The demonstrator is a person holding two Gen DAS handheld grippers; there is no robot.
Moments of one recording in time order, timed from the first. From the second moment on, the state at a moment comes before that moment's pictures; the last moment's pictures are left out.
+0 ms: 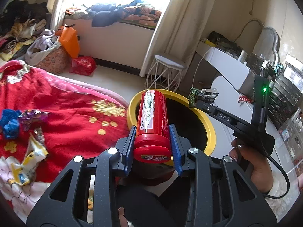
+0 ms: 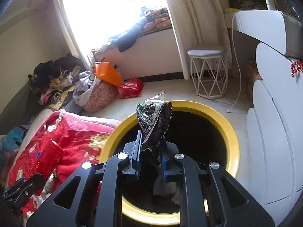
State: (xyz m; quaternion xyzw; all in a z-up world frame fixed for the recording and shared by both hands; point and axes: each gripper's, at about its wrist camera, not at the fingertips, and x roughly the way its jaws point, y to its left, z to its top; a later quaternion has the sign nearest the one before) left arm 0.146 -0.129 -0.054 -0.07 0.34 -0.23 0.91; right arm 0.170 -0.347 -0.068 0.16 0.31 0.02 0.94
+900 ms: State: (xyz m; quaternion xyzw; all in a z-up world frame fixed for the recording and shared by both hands) left arm 0.194 -0.179 -0.084 -0.04 0.38 -0.24 0.89; right arm 0.182 -0.371 -0.096 0.17 0.34 0.00 0.92
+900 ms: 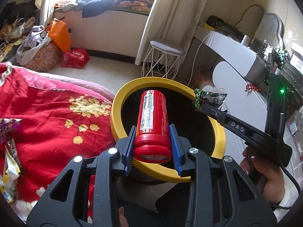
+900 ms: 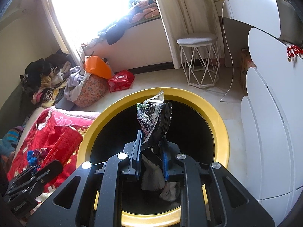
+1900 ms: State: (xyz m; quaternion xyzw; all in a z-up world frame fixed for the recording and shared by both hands) left arm 0.181 -0.144 -0.056 -0.07 0.33 -0.19 0.92; right arm 0.165 -0.380 -0.084 0.18 0.29 -0.05 0.94
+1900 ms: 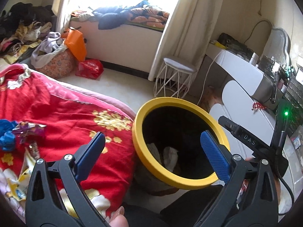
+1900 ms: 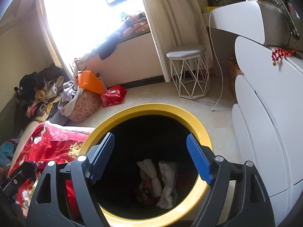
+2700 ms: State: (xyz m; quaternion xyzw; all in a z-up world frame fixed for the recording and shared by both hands) left arm 0.152 -0.074 -0.029 -0.08 0.29 -0.13 0.95; right arm 0.138 -0.293 -0.049 0.10 0.25 0.05 0.96
